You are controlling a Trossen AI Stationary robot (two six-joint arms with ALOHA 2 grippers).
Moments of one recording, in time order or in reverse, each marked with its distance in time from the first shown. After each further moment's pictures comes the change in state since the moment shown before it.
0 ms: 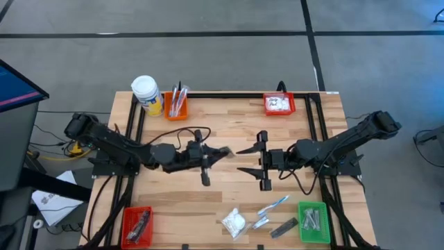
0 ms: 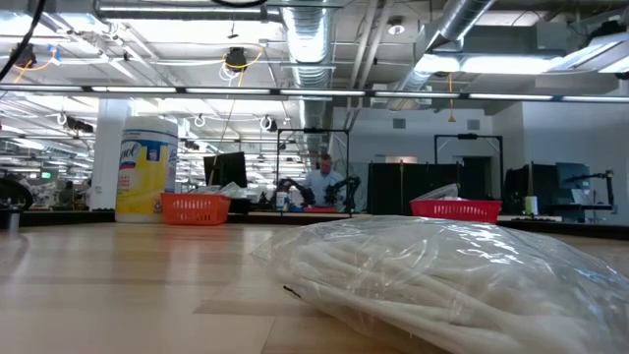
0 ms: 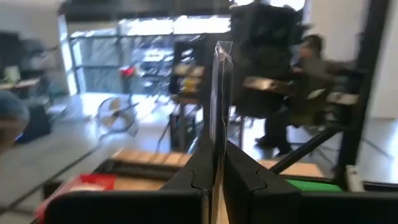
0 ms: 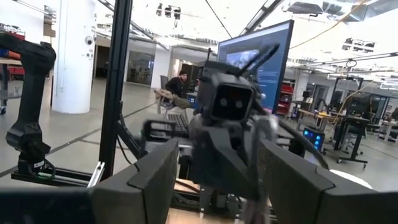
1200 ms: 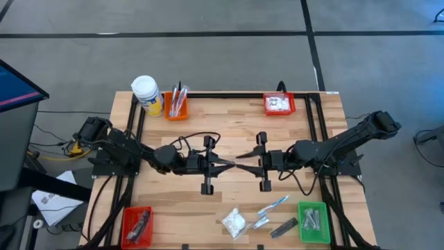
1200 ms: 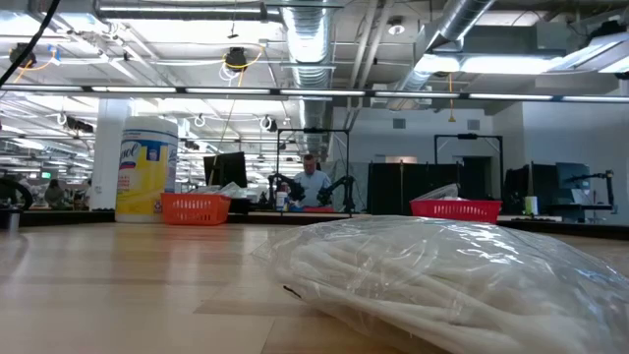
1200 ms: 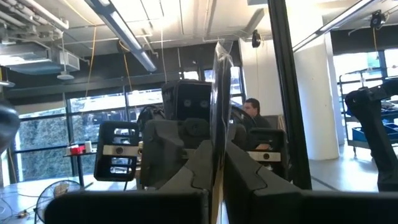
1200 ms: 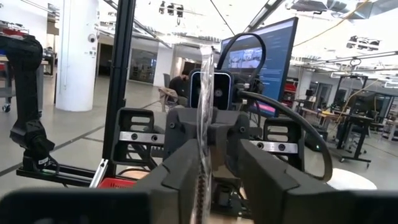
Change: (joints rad) left arm 0.012 0.176 0.001 0.478 0.298 0.166; right arm 0.000 0.003 0.000 -0.010 -0.004 0.003
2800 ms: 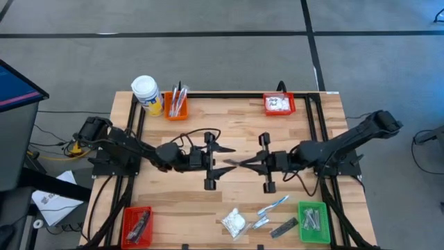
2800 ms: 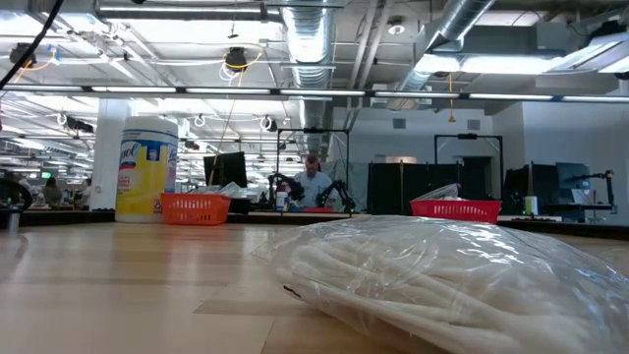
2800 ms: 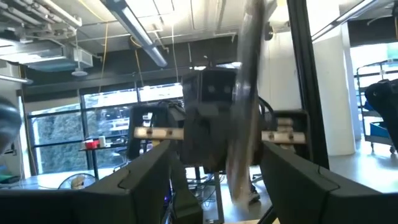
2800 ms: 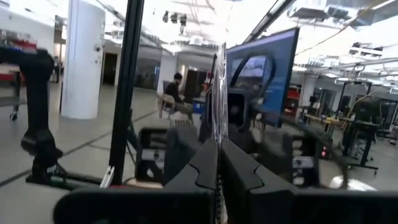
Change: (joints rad) left arm 0.037 0.001 0.001 -0.016 -0.023 0.007; right arm 0.027 -0.036 -0.019 0.014 0.002 -0.003
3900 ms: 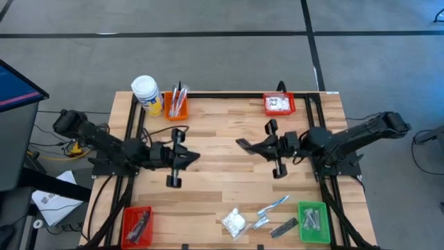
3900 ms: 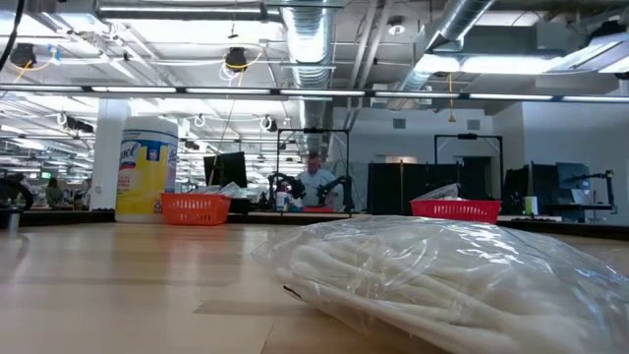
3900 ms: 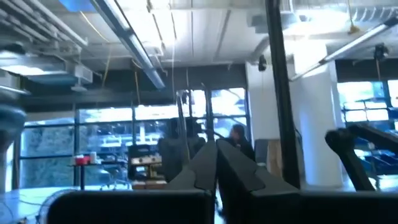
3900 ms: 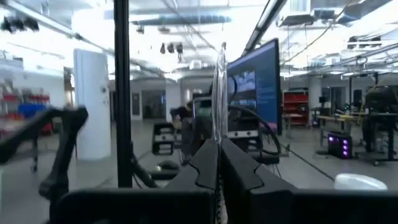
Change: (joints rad) left arm -0.092 -0.404 -0.305 0.014 -0.053 -0.011; right arm -0.151 -0.150 -0.117 0.066 -0.146 0.197
